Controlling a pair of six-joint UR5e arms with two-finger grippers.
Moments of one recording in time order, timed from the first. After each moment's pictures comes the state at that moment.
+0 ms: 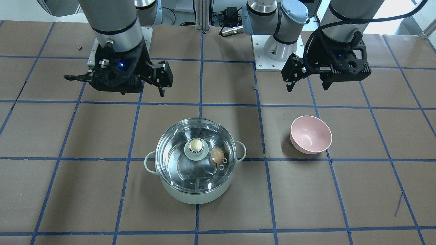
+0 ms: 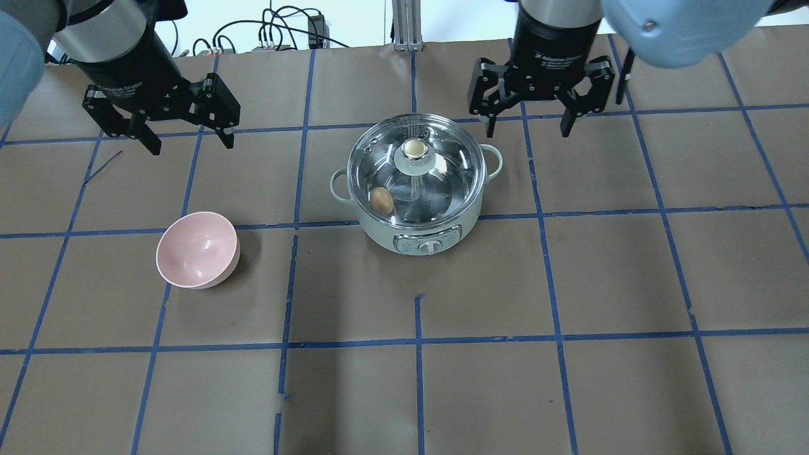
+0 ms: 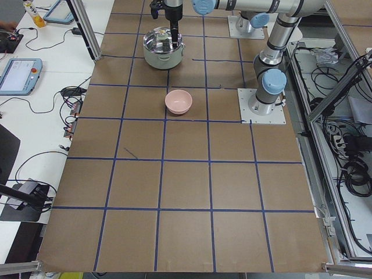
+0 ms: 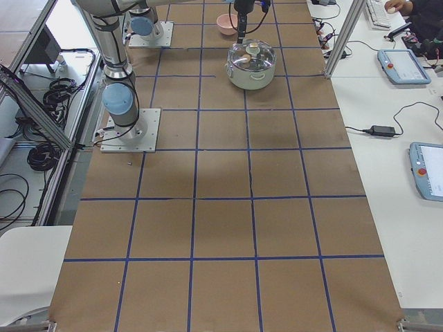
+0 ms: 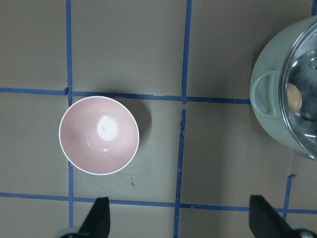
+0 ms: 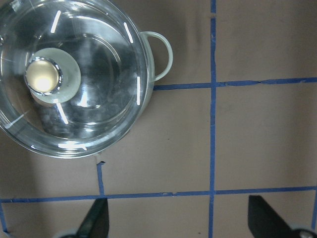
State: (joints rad) left arm -1.54 -1.58 -1.51 -1.62 1.60 -0.03; right arm 1.70 -1.47 1.40 -1.44 -1.55 0.16
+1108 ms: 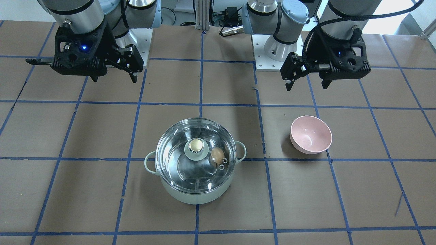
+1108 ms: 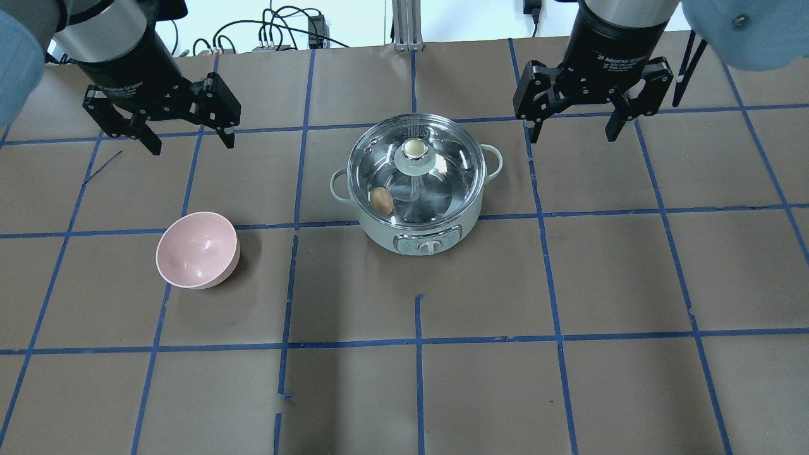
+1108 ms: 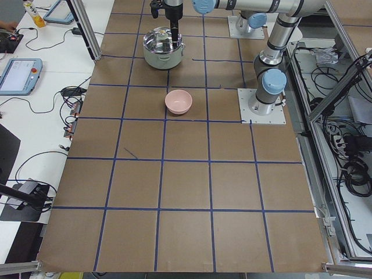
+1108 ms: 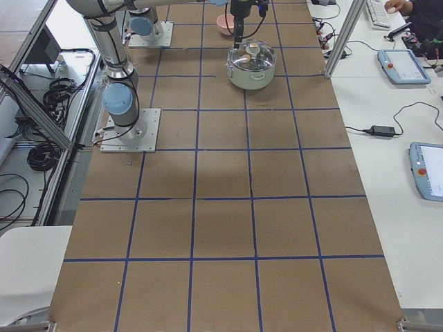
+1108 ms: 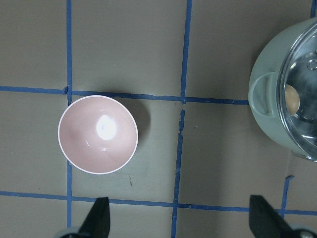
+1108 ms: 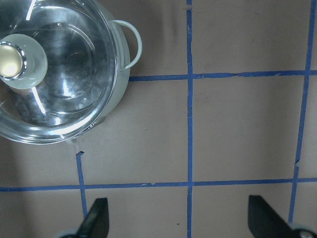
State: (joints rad) left arm -1.55 -1.58 -1.50 -1.62 1.60 -0.04; right arm 1.65 -1.51 1.43 -1.43 -1.56 0.10
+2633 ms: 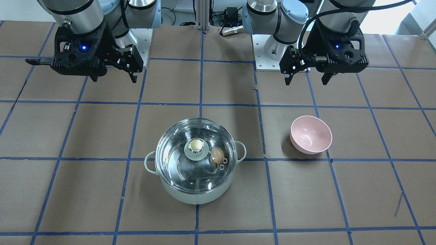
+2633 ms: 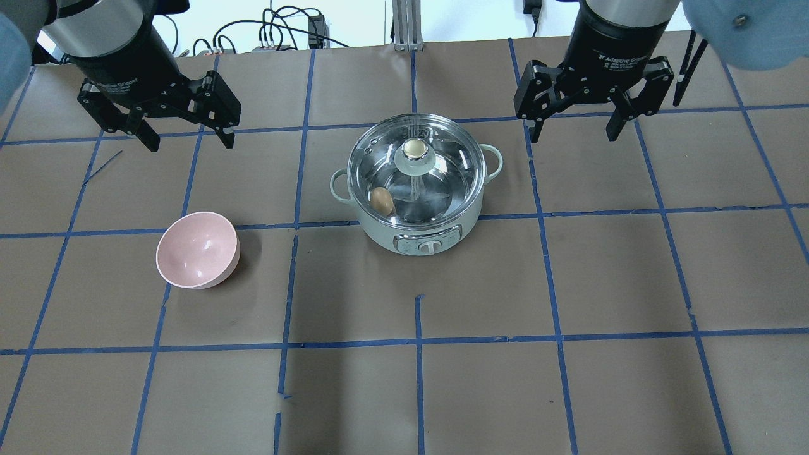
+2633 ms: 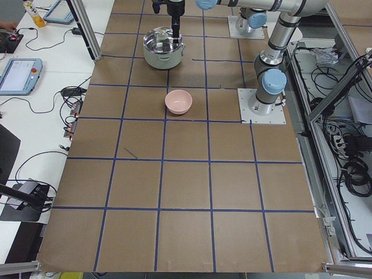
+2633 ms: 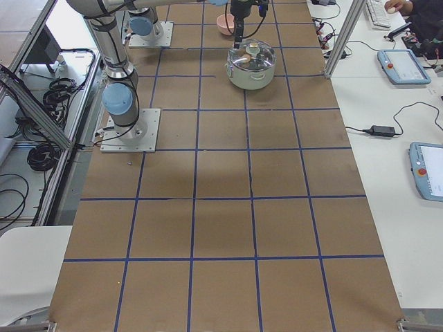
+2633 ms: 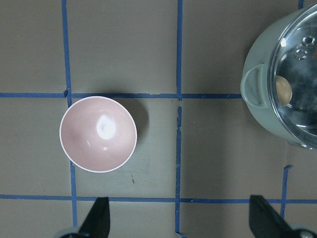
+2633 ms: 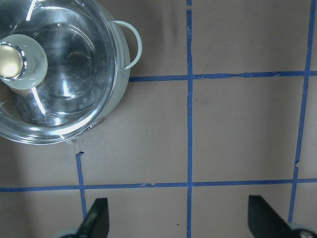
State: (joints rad) left arm -1.55 -1.57 -1.50 -1.64 1.60 0.00; right arm 1.65 -1.51 1.43 -1.43 -1.56 0.10
